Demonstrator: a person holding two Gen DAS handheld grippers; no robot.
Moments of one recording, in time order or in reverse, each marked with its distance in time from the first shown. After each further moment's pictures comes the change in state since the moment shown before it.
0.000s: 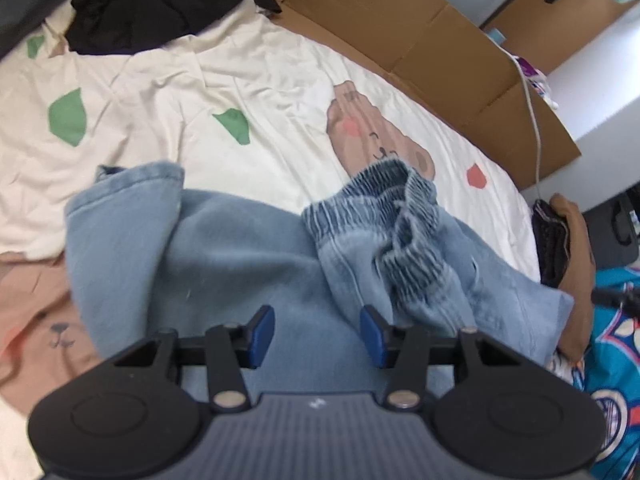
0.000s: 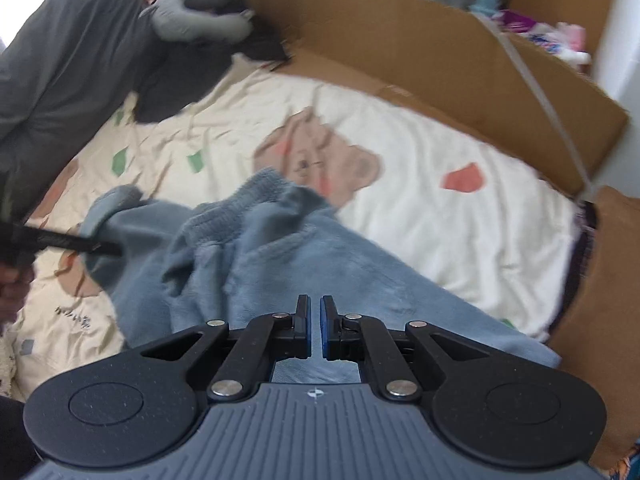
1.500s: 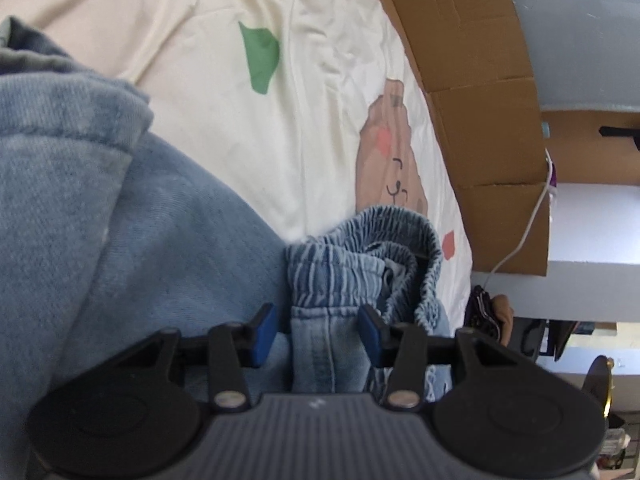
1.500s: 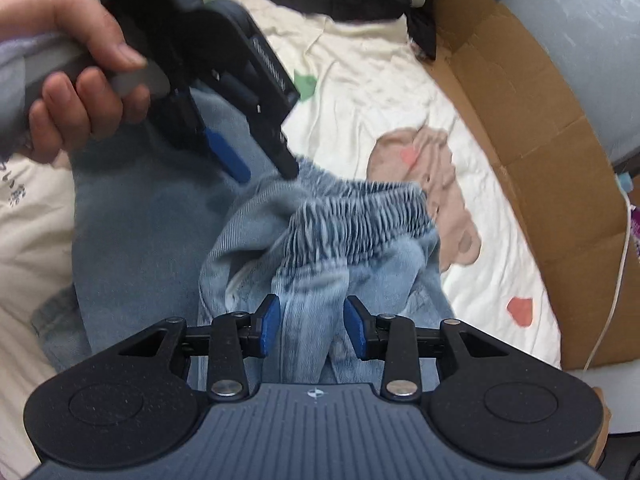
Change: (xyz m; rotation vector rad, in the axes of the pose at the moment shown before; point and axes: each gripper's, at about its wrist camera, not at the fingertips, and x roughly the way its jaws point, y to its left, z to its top) left arm 0.111 0.066 0.038 -0.474 0.106 -0.359; right arm 0.125 0.171 0.002 -0.615 0.077 -0.255
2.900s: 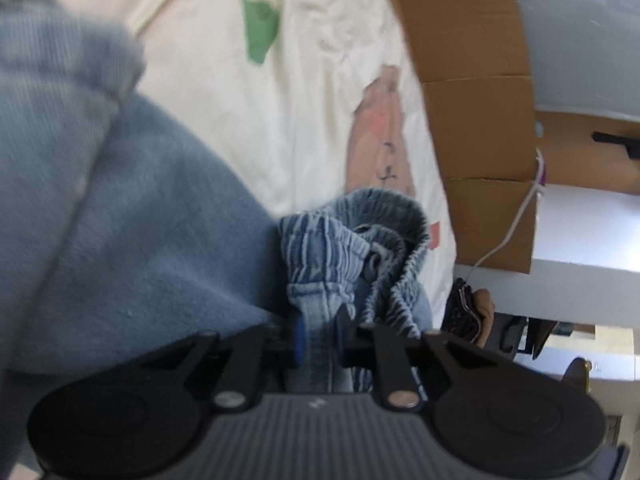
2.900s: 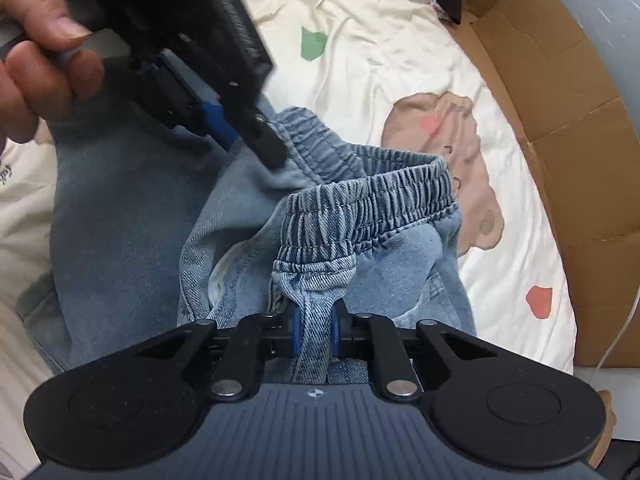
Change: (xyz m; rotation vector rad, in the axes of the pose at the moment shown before) left arm 0.002 -0.004 -0.011 -0.011 0.015 -0.065; right arm 0.026 -0.021 0.002 -0.037 0.119 0.068
